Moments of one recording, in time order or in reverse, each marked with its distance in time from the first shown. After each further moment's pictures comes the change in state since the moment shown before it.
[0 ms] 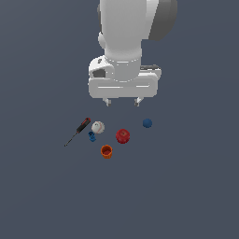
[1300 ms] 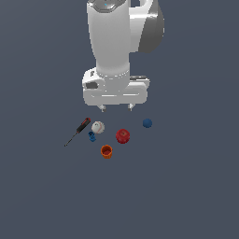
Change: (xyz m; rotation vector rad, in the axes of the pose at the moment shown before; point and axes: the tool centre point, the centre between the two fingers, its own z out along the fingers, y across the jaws) arm -0.008 0.023 0.033 0.022 -0.029 -0.003
